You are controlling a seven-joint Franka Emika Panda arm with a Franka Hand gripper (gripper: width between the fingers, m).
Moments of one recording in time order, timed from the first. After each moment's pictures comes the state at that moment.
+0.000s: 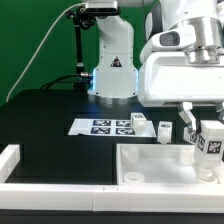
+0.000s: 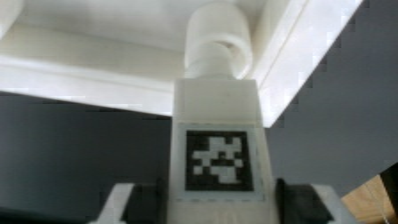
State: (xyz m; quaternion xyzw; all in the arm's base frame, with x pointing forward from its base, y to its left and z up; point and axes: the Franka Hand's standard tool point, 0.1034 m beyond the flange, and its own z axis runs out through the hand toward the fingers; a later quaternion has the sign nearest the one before) arm 0.623 0.111 0.099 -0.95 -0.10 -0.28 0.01
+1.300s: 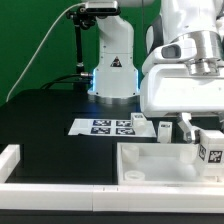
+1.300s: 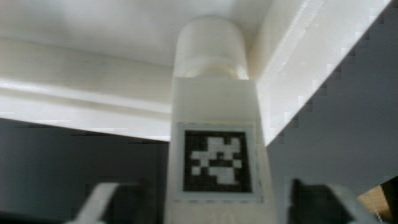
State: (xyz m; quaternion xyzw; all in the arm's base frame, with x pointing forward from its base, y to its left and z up) arm 0.617 0.115 0.080 -0.95 -0.11 -0.28 0.01
